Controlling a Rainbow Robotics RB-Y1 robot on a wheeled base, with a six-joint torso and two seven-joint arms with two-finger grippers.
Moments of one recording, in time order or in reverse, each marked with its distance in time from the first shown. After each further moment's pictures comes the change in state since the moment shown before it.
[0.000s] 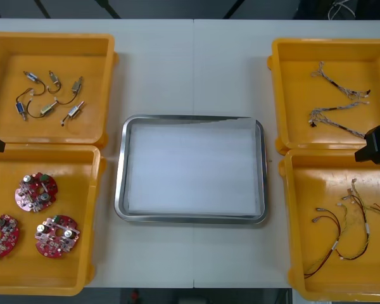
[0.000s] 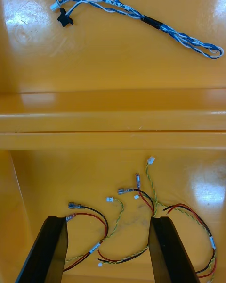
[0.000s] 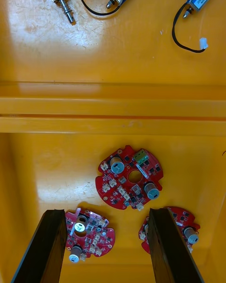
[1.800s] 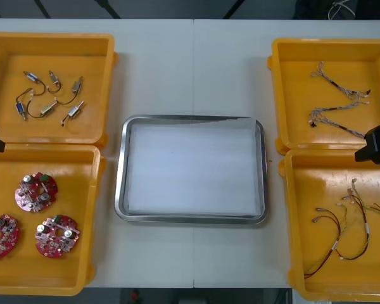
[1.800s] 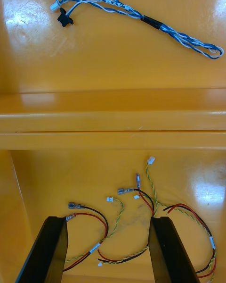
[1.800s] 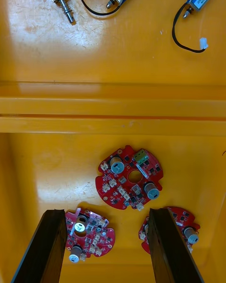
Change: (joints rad) right arm 0.000 0.000 0.000 0.000 0.000 0.000 0.000; left arm 0.000 0.000 0.000 0.000 0.000 0.000 0.000
